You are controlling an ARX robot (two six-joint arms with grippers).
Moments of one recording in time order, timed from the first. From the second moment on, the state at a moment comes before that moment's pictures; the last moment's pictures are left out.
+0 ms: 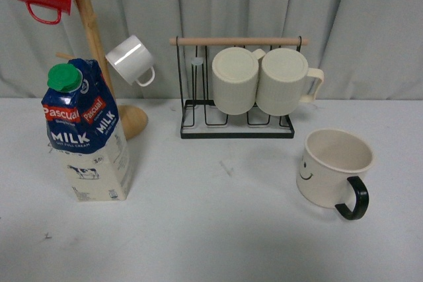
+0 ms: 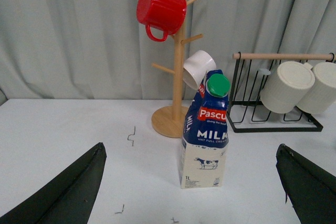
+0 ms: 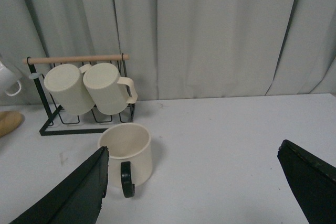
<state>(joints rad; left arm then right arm) 0.00 0.01 0.01 0.00 0.00 -0.01 0.00 0.00 0.01 0.00 0.00 0.00</state>
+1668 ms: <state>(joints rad) 0.00 0.01 0.01 0.00 0.00 -0.01 -0.13 0.98 0.30 0.55 -0.28 0.04</state>
